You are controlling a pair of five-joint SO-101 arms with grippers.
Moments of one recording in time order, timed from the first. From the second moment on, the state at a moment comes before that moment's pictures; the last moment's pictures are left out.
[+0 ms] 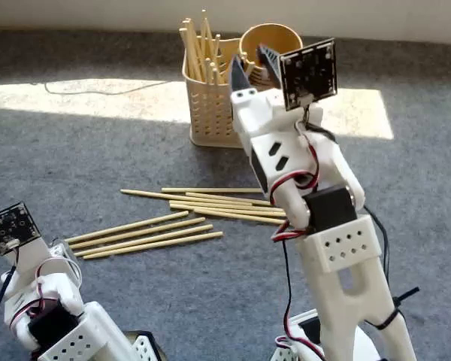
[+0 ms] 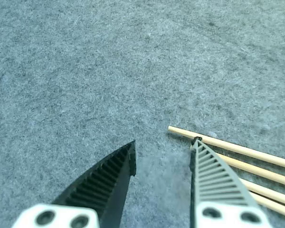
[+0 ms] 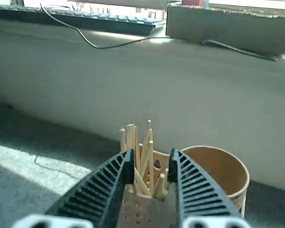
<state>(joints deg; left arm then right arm) -47.9 -103.9 86.7 70.7 -5.4 -23.6 -39.1 22.8 29.8 4.8</state>
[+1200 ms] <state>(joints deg) -43.1 -103.8 85.9 66.0 -5.4 -16.6 -98.3 89.9 48.5 1.3</state>
